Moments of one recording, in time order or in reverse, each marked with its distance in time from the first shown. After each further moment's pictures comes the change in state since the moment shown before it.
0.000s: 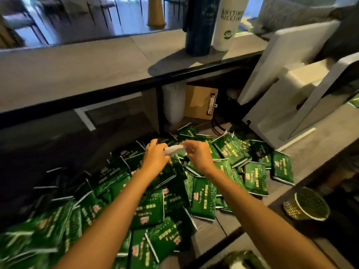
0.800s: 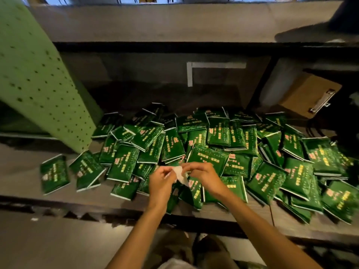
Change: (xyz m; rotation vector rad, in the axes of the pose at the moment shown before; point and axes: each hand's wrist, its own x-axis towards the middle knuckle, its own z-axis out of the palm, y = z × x) left_hand -0.245 -0.082 0.046 -1.095 0.652 -0.753; right_hand -0.156 -0.083 0.090 0.622 -0.861 -0.018
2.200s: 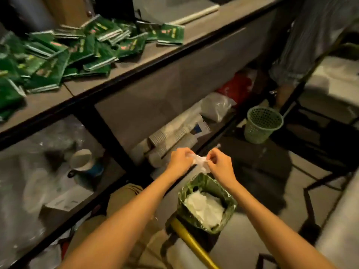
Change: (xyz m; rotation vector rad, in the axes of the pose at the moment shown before) left_hand -0.196 -0.370 0.300 0.882 -1.035 0.635; right_hand -0.345 0.465 -0.115 -0.228 1.231 0.160
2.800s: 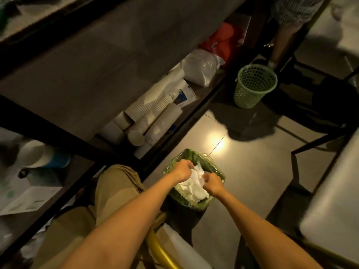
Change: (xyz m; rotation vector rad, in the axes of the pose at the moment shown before) left_hand 0.036 -0.066 0.122 0.181 -0.448 -0.269; right_hand -0.043 0.150 0.049 -0.245 -0.465 0.592
